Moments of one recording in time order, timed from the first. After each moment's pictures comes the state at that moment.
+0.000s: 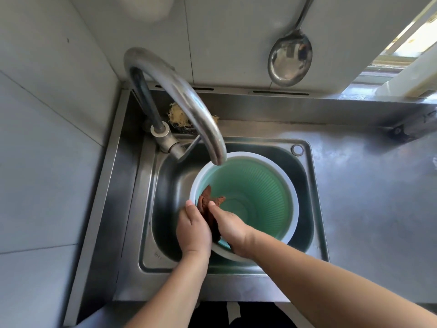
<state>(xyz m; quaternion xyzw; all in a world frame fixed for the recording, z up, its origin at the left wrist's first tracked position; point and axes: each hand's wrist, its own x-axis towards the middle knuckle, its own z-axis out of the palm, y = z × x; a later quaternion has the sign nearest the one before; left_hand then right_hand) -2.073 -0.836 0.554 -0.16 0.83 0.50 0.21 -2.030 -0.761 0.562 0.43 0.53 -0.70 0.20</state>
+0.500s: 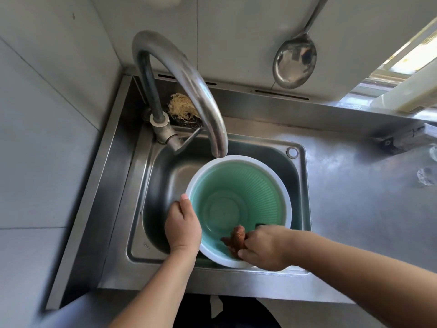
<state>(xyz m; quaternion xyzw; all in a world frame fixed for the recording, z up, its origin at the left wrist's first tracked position) -2.070 -0.845 0.550 -0.12 0.86 0.47 0.18 -1.961 -0.696 0.618 -0.01 0.87 -0.13 0.48</state>
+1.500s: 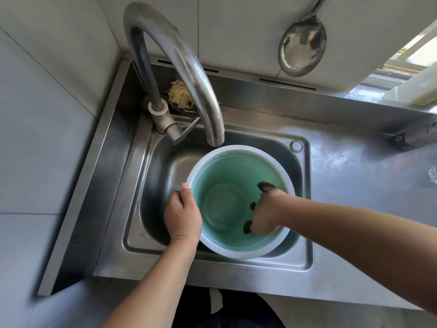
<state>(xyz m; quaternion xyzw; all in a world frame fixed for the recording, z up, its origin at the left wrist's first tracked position) -2.066 -0.836 0.547 -0.14 0.84 0.49 0.17 -2.003 -0.659 0.571 -0.04 0.78 0.10 0.62</state>
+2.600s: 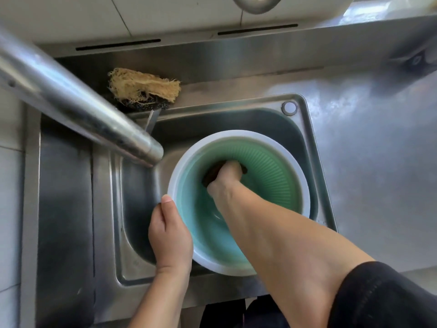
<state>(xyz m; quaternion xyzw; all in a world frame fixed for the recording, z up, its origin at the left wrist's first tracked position) -2.070 -0.838 0.546 -0.12 0.82 0.52 0.21 -2.098 -0.694 0.469 -0.65 -0.04 0.73 0.19</state>
